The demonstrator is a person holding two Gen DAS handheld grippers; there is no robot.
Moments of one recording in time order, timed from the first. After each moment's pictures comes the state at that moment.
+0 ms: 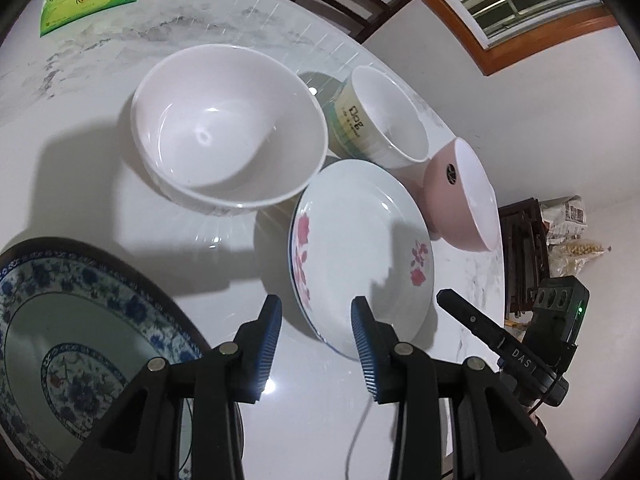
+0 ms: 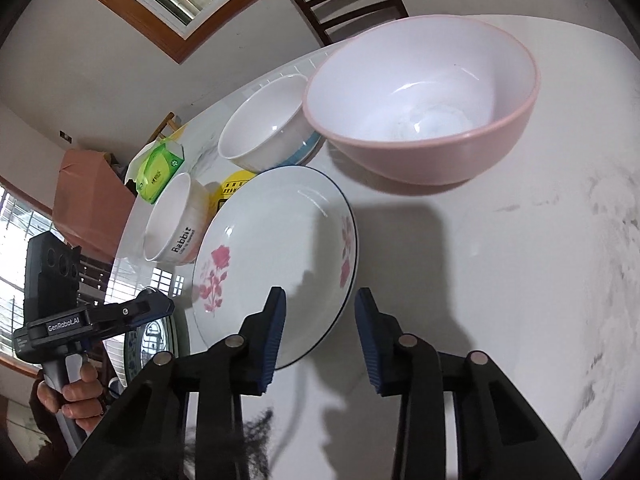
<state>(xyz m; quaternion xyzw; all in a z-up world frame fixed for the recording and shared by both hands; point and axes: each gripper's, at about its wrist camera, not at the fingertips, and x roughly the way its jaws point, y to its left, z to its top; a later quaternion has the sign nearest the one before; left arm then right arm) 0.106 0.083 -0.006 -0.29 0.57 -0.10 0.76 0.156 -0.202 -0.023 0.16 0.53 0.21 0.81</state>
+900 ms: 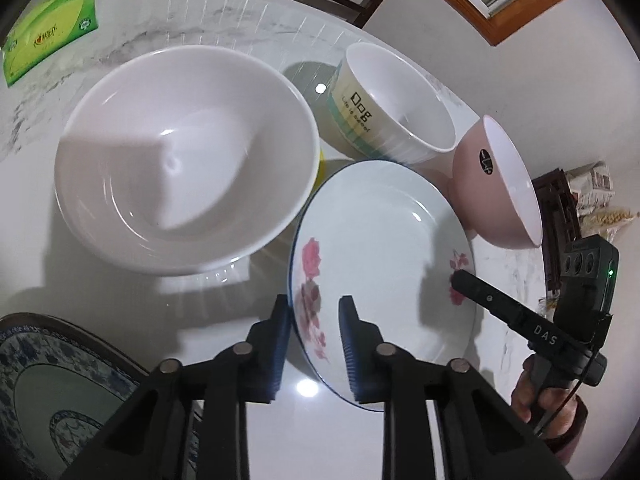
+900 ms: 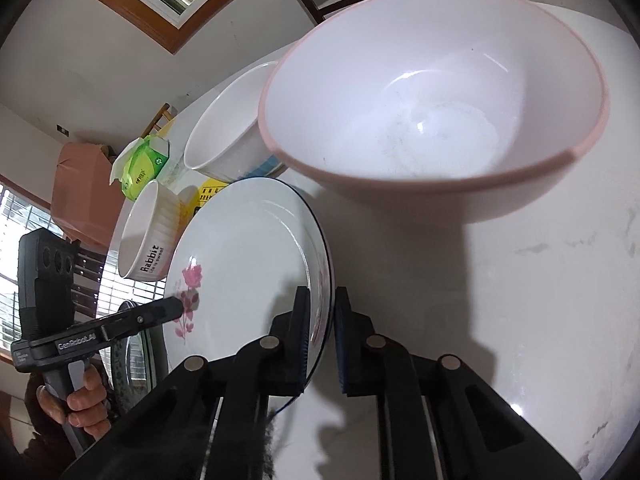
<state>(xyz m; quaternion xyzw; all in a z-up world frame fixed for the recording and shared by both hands) 0.131 0.064 -0.021 -0.21 0.58 -0.09 0.78 0.191 -0.199 -0.049 0.15 0.54 0.22 0.80</state>
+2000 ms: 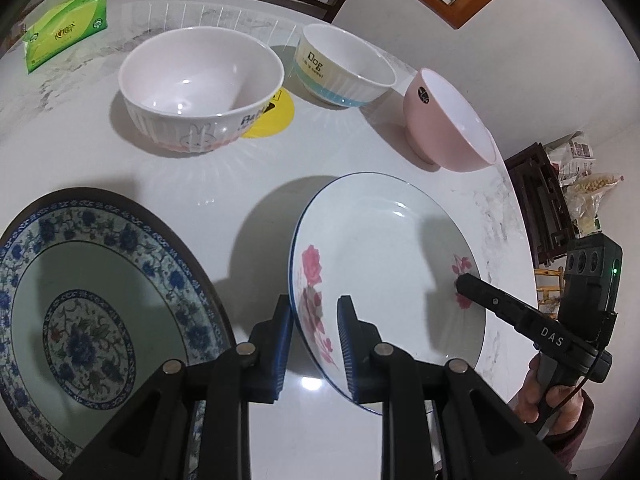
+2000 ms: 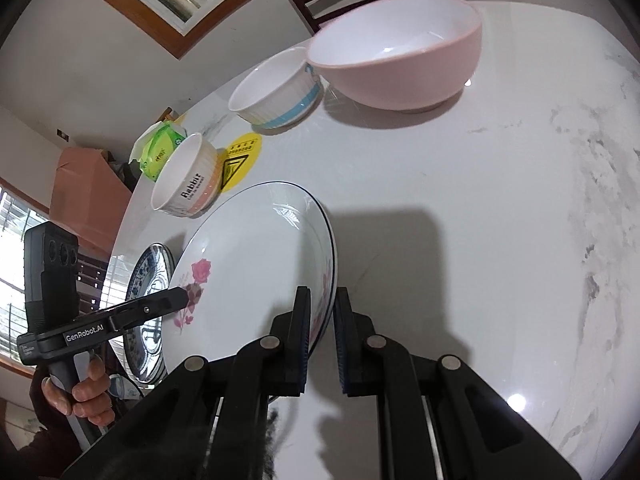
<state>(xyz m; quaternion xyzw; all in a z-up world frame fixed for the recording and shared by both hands) 0.048 0.054 -0.004 -0.19 0.56 -0.13 0.79 0.087 -0.199 -0.026 0.16 0.52 0.20 0.81</state>
